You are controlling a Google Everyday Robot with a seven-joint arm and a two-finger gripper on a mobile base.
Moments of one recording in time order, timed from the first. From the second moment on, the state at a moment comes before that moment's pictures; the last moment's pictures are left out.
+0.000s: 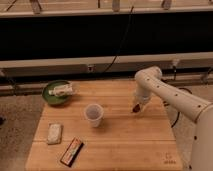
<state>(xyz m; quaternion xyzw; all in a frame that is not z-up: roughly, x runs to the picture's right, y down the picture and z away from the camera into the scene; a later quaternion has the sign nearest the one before) 0.203 0.119 0.862 -0.32 -0.14 -0.34 0.87</state>
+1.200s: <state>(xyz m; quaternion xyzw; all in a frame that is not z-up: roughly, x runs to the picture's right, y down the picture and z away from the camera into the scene) 0.046 0.096 0.798 -0.30 -0.08 -0.47 0.82</state>
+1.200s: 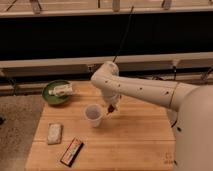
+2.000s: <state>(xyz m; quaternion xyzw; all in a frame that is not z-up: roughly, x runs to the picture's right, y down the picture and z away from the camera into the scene) 0.016 0.076 0.775 -0.28 -0.06 -0.51 0.81</state>
